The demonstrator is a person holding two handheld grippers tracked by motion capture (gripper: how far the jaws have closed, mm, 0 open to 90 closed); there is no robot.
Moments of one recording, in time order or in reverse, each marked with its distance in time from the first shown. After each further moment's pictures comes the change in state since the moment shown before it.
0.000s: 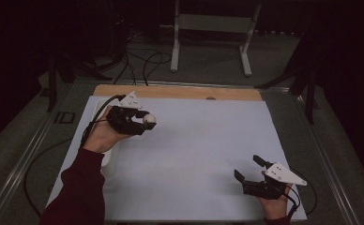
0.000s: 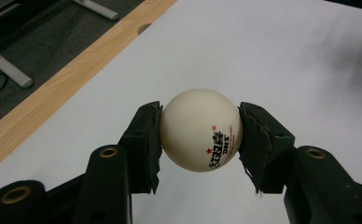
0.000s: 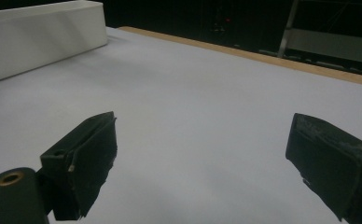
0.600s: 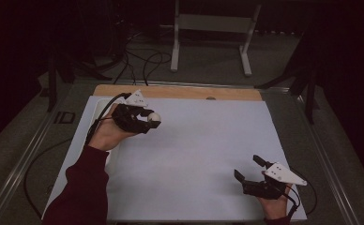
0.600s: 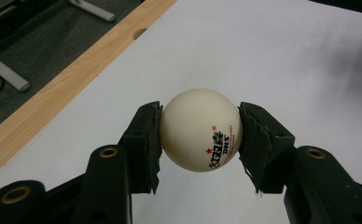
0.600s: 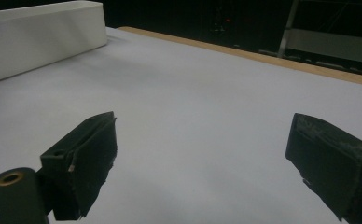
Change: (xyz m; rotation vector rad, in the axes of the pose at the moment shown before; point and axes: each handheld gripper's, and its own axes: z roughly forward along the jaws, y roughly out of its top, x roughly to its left) left arm -0.004 0.013 0.007 0.000 -0.009 0.012; right arm 0.000 0.000 0.000 -0.001 0.000 0.000
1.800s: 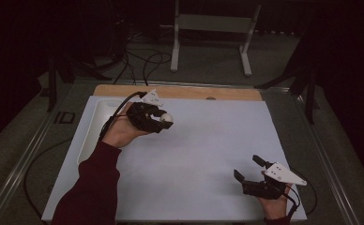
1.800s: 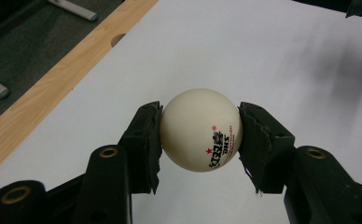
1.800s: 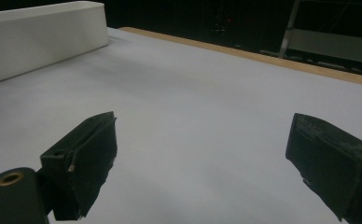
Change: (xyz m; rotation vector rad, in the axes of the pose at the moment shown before) left arm -0.011 0.023 0.024 0.025 -0.055 0.031; right arm 0.000 0.000 0.000 -0.003 0.004 0.001
